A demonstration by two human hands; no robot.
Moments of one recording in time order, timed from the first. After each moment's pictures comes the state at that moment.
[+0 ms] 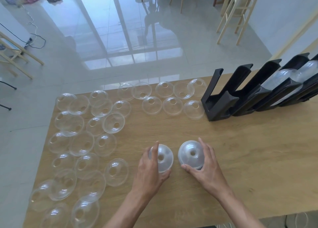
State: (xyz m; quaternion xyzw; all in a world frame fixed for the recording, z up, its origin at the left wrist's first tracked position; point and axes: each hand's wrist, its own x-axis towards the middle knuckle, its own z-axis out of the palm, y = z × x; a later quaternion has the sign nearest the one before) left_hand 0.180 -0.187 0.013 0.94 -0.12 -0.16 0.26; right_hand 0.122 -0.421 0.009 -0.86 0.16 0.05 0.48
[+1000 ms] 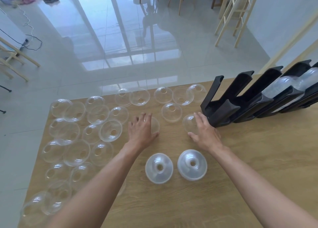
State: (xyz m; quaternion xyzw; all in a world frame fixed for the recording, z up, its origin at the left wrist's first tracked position) left_hand 0.357 -0.214 0.012 0.98 -0.14 -0.12 0.05; right_hand 0.272 -0.470 0.001 -0.97 0.12 0.07 0.19
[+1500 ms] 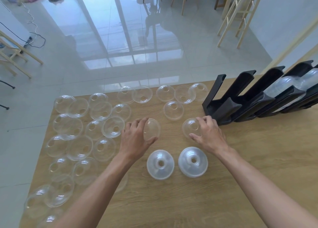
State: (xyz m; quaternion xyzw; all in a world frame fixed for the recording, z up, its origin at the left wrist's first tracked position) left_hand 0.307 -0.176 0.045 0.97 -0.13 -0.07 0.17; right_hand 0.257 -0.472 0.015 -0.98 0.09 0.06 0.16
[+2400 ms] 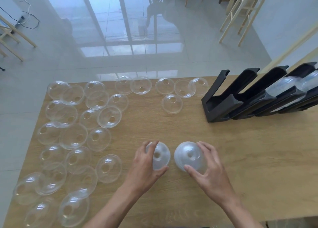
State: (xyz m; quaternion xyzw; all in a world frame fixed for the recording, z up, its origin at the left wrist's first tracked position) left_hand 0.196 -0.187 0.022 0.92 -0.12 -0.18 0.32; right_hand 0.122 -0.434 0.038 -0.90 0.10 0.02 0.43
